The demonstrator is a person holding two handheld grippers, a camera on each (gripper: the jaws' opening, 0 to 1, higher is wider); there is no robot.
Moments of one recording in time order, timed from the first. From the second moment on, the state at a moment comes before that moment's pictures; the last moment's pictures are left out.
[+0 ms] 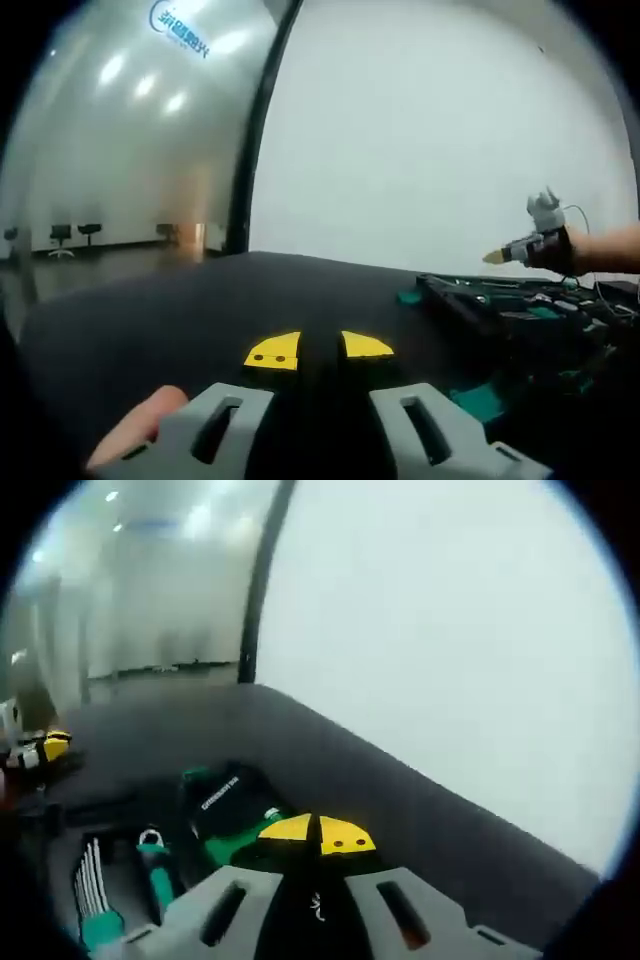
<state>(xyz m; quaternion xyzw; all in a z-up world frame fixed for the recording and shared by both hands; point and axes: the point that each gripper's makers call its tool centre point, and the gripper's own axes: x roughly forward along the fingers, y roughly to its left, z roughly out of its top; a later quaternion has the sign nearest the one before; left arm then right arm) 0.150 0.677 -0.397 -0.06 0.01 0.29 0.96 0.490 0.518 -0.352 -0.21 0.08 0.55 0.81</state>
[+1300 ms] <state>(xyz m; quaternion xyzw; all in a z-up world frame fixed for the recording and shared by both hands) 0.135 0.693 -0.396 -0.11 -0.01 0.33 0.94 0.107 0.596 -0.433 -0.56 -0.23 0.77 0.18</state>
